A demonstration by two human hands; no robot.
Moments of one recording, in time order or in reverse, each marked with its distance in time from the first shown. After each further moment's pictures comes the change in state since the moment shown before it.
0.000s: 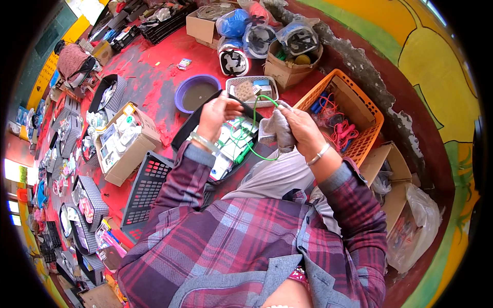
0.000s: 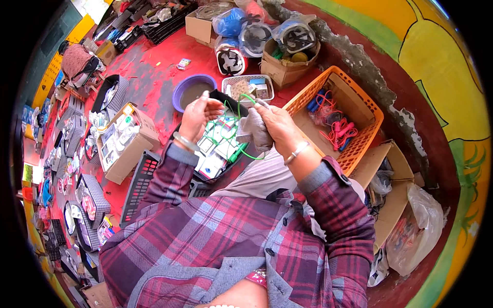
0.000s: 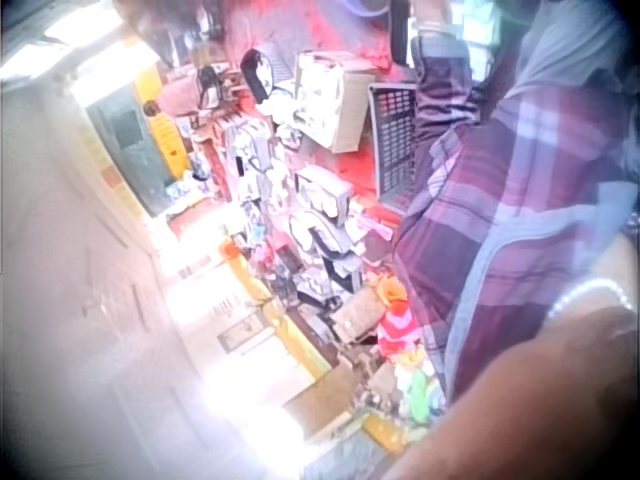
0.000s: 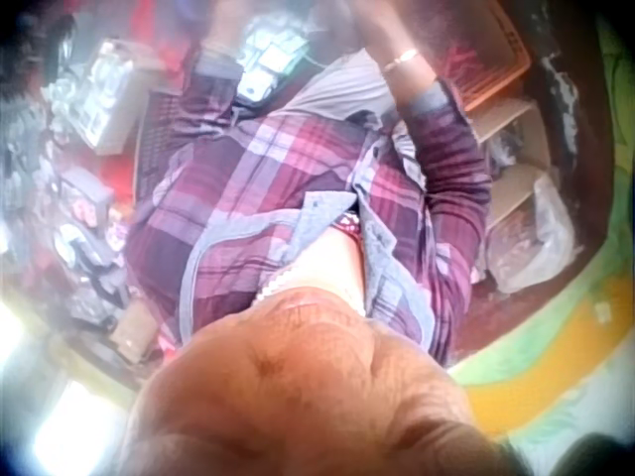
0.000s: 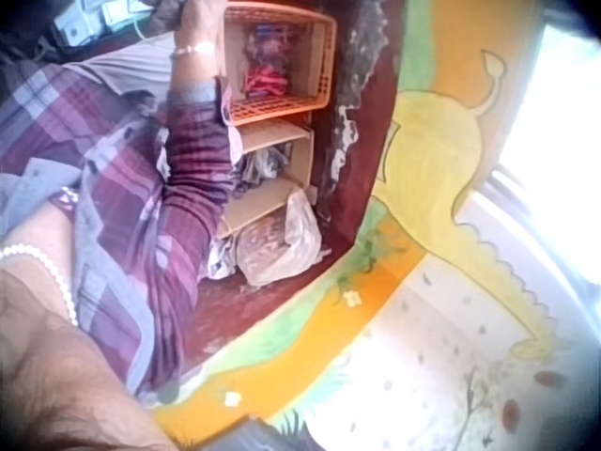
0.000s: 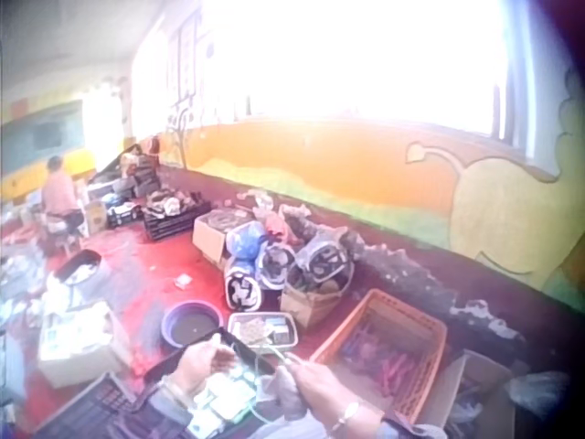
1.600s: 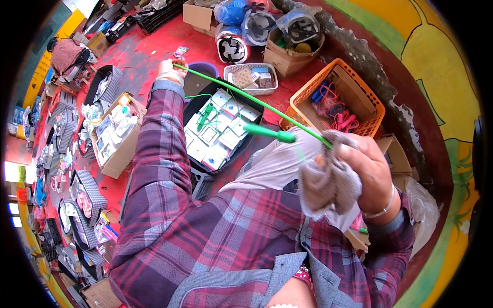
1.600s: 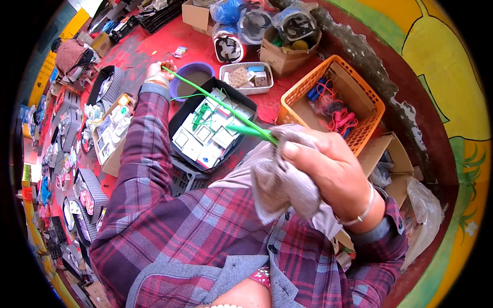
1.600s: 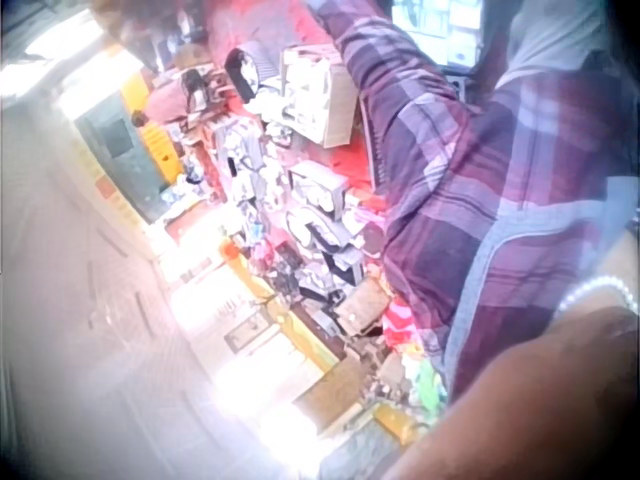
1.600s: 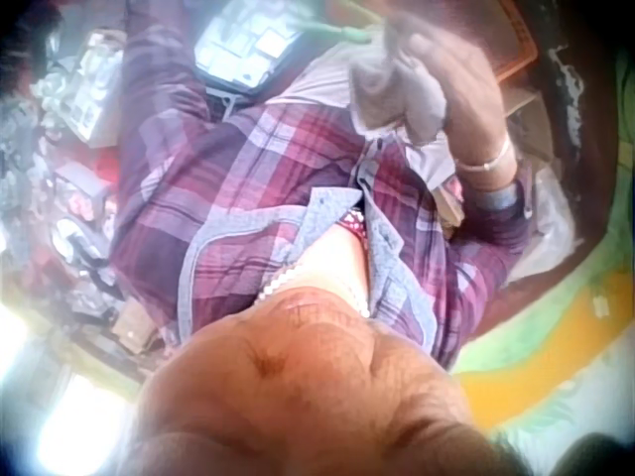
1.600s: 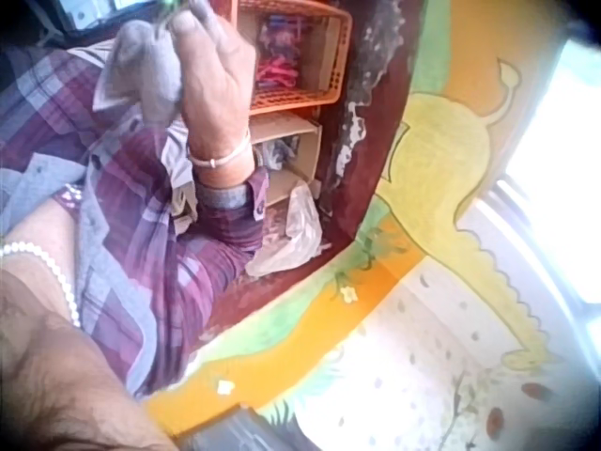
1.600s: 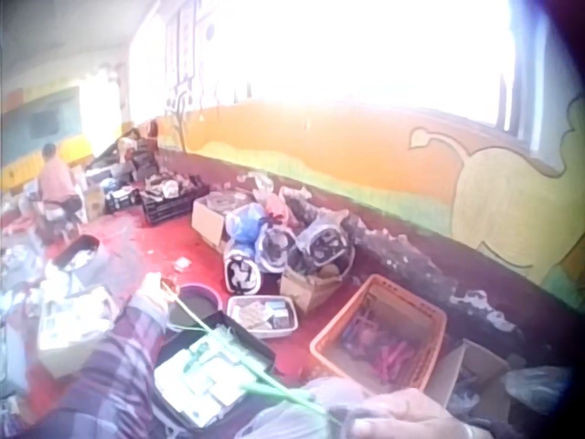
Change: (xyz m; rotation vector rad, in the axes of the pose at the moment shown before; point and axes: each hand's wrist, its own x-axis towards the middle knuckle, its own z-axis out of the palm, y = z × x) left_hand 0.152 0.033 -0.157 -0.642 0.620 -0.219; right_hand -0.151 -0.098 0.016 -0.266 -0.137 -0.046
